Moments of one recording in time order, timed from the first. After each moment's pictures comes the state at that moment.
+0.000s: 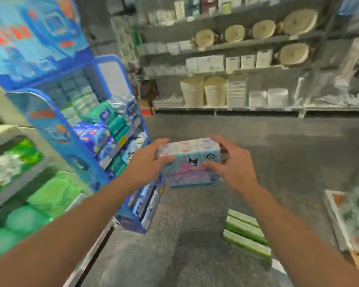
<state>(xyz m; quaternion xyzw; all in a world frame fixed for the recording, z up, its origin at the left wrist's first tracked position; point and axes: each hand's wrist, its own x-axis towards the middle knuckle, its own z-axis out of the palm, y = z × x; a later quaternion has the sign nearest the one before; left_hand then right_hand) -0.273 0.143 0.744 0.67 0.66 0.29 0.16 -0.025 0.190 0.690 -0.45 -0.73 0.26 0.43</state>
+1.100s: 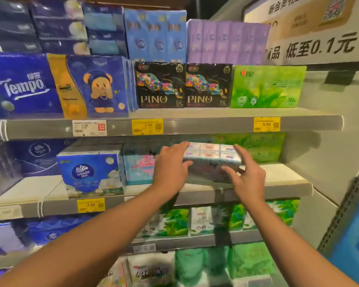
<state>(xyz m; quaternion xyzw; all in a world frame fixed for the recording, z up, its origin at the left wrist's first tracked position) -1.031 -0.126 0.842 0.23 0.88 0.29 -0.29 -0.984 0.084 0.801 0.00 -0.81 0.36 0.46</state>
